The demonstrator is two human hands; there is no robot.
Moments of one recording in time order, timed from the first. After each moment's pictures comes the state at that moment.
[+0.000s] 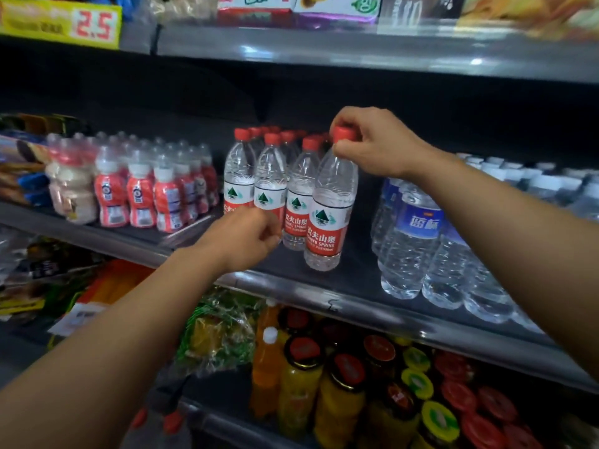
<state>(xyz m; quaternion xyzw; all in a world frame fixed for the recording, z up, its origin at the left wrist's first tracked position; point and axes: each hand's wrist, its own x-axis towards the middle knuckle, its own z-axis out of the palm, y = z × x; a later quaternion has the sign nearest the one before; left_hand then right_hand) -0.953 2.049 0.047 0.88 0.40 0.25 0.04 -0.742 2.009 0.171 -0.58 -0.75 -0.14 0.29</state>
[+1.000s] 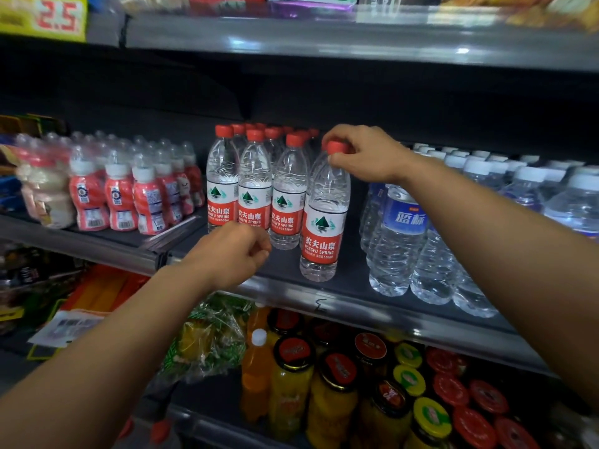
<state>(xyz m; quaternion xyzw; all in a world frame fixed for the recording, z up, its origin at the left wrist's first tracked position) -0.946 2.047 0.029 0.89 0.40 0.23 0.06 -0.703 2.036 0.155 -0.62 -0.73 -0.11 0.25</state>
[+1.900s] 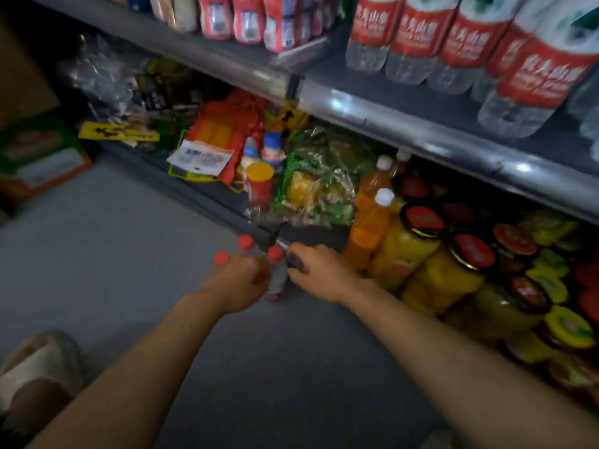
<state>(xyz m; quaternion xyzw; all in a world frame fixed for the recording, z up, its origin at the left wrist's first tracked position) -1.107 1.977 -0.246 0.79 0.57 0.02 0.22 -0.921 1.992 -0.242 -0.54 -0.82 0.20 0.05</state>
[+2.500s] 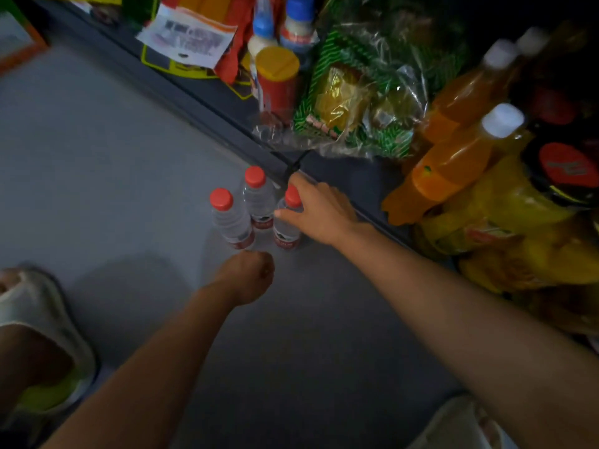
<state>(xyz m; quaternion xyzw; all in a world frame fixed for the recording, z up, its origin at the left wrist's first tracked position) -1.118 1.985 -0.387 0.73 0.59 -0.08 0.33 -0.956 2.067 -0.348 -0.55 -0.81 0.18 0.09</state>
